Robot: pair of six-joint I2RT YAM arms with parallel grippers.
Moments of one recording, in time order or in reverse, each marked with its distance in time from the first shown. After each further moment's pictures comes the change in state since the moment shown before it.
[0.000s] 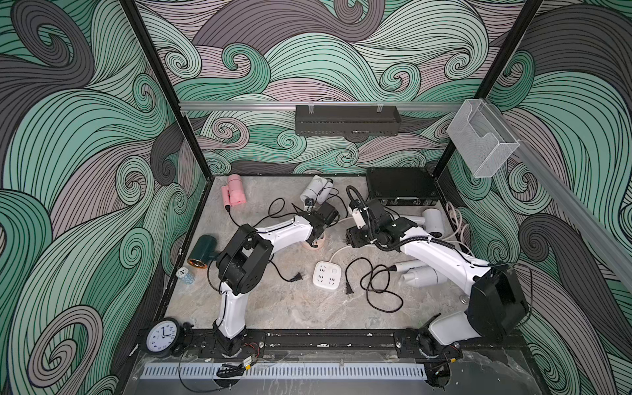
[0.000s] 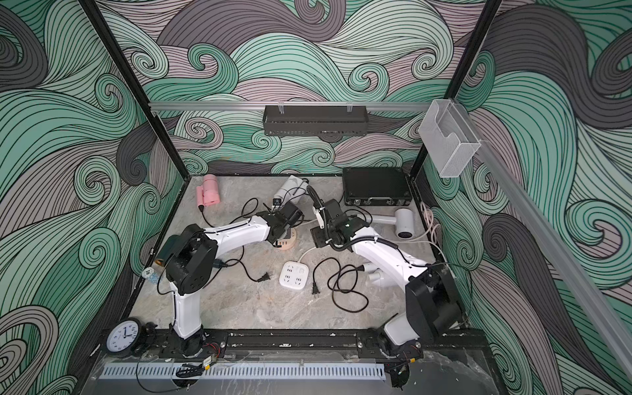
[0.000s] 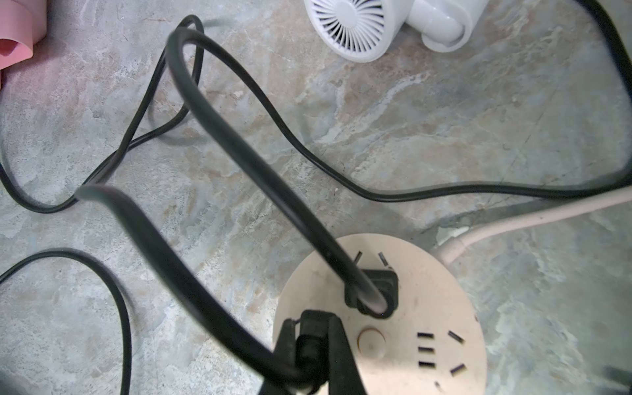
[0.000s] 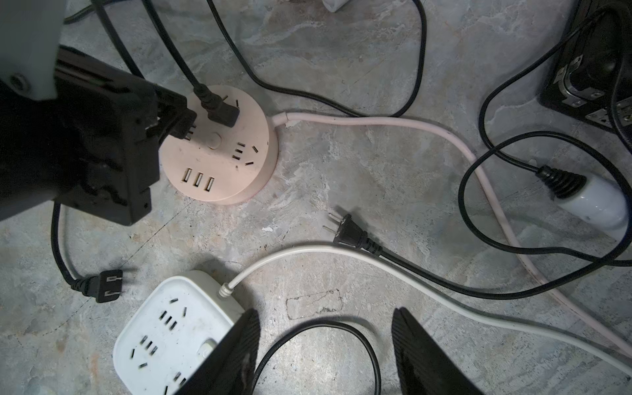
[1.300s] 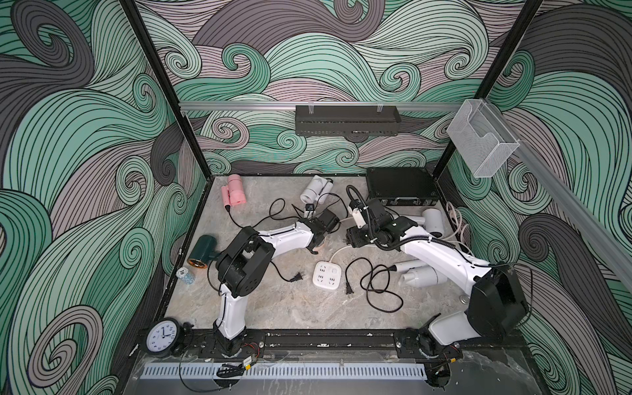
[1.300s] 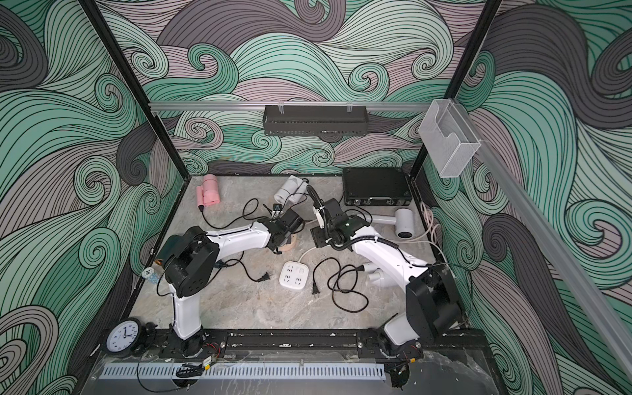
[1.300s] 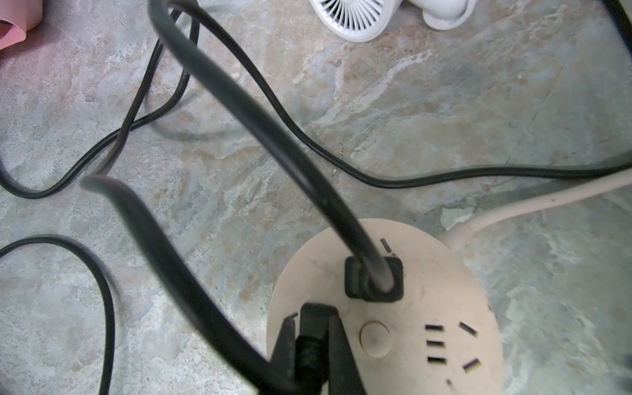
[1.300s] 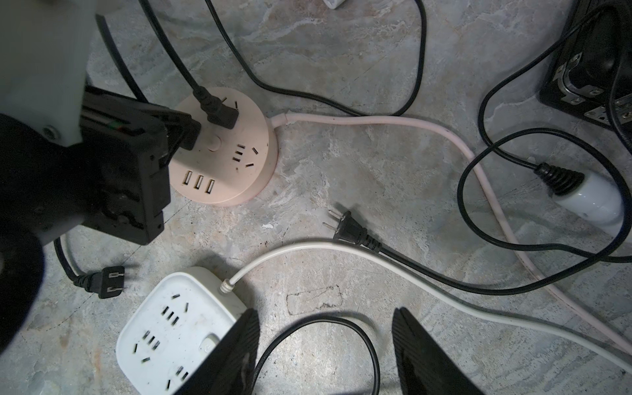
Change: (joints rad) left arm -0.021 -0.011 -0.086 0.060 -0.020 -0.024; right arm 0.000 0.000 0.016 -0.027 -0.001 -0.001
